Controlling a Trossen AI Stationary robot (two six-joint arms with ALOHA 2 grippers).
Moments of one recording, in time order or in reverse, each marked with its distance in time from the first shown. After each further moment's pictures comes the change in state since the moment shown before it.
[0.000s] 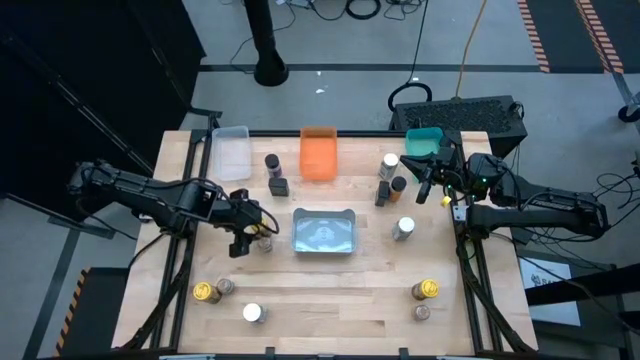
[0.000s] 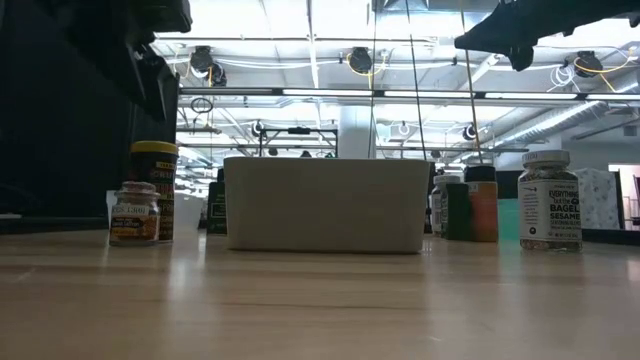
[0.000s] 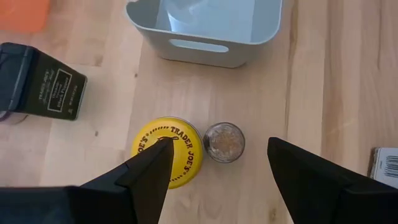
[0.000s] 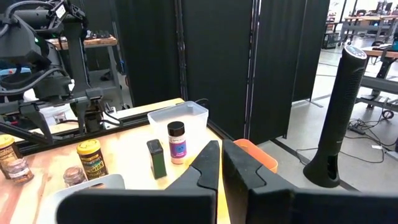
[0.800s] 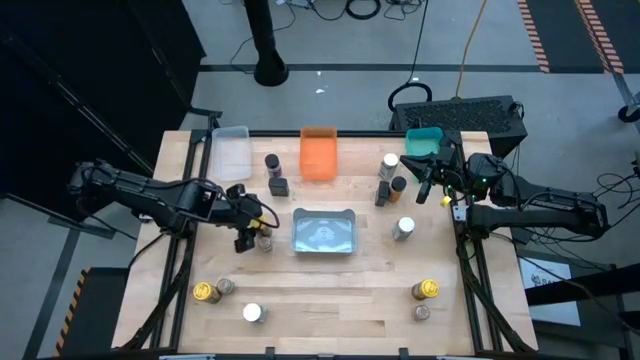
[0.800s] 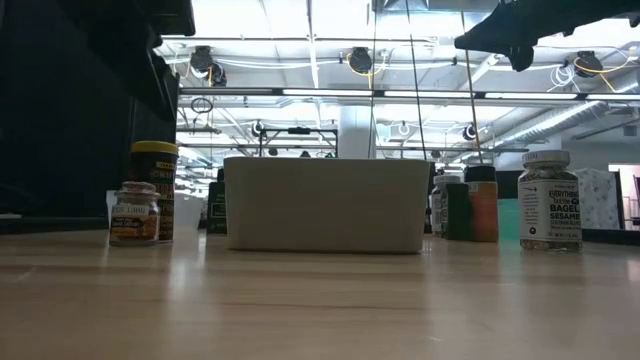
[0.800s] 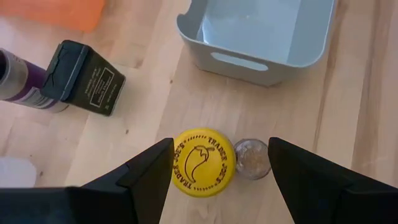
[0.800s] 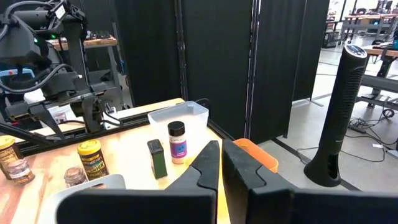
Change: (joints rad) left arm 0.001 0.000 0.000 0.008 -0.131 -0.104; right arm 0.000 0.000 0.000 -0.001 0.000 0.011
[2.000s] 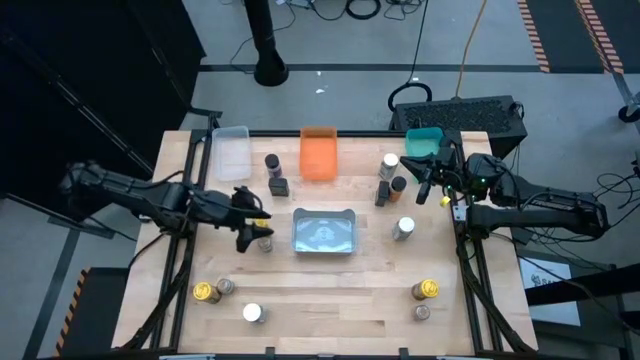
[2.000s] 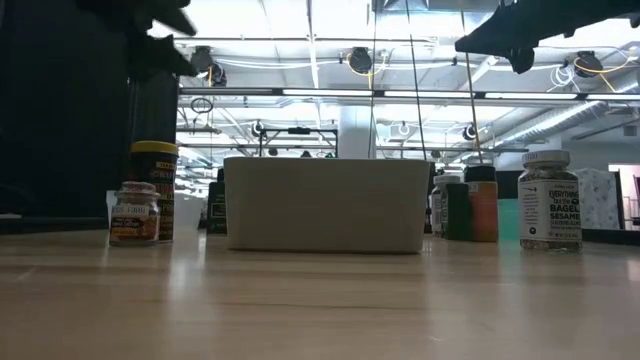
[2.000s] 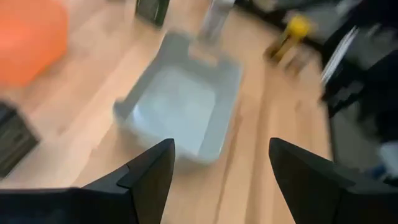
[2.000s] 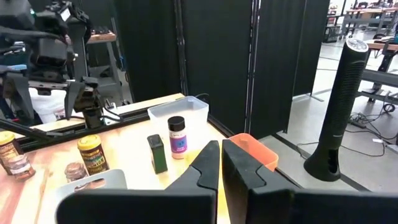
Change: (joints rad) left arm -0.030 -0.171 -0.123 0.372 0.065 -0.209; right arm 0.000 0.000 0.000 -0.021 0.000 0.011
